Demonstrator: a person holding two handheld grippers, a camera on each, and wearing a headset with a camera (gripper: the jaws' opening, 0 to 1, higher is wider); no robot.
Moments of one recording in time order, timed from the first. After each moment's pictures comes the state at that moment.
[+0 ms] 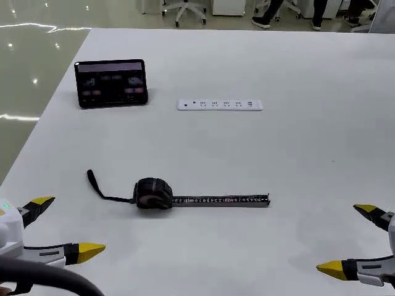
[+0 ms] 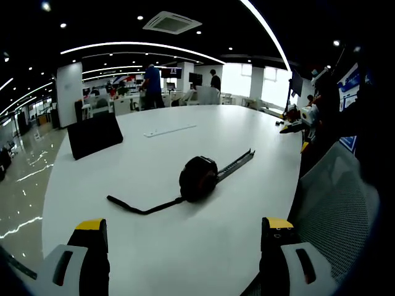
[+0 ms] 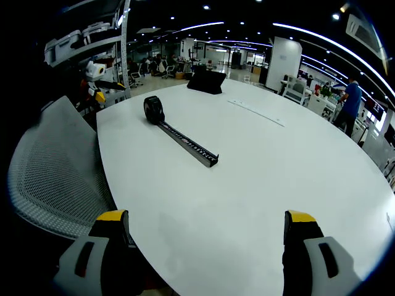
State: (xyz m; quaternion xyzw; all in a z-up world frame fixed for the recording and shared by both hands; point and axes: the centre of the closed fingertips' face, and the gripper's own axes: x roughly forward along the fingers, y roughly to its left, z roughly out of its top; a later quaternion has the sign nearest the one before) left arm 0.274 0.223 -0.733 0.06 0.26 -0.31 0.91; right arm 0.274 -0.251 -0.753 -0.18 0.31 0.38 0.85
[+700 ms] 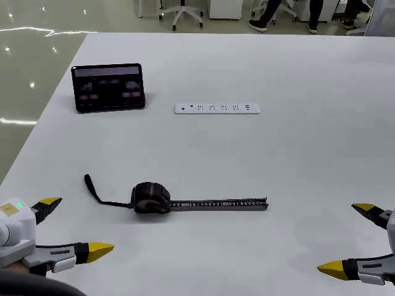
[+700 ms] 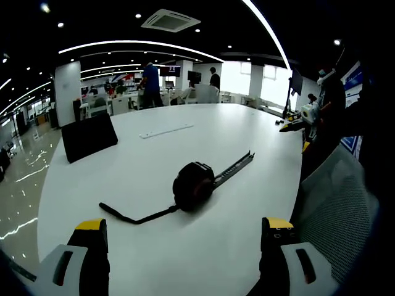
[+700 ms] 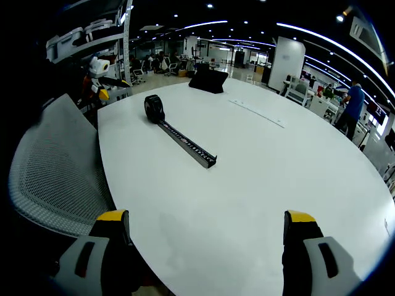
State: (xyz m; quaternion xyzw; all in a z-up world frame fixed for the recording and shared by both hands) left arm 0.288 0.198 -0.731 0.06 0.26 -0.32 0.91; right arm 0.281 -0.253 -0.746 -0.19 0.31 0.39 0.85
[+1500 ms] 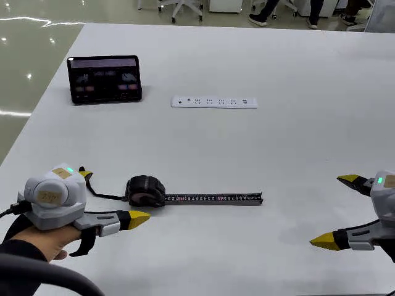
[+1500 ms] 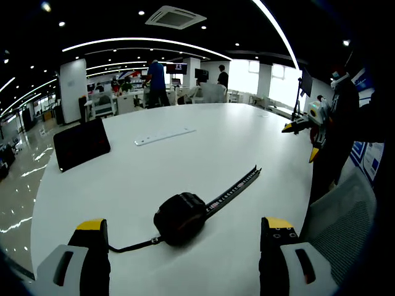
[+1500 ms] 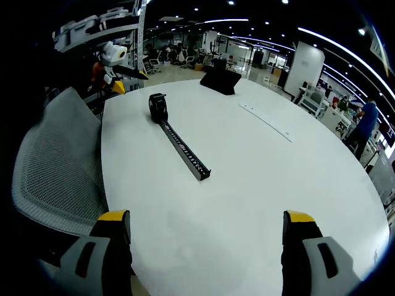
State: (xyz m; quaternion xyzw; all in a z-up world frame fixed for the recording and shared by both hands) left arm 0.329 0.135 -0.721 0.06 0.28 -0.28 0.92; right arm 0.318 -0.243 -0.731 -0.24 0.31 0.43 0.81
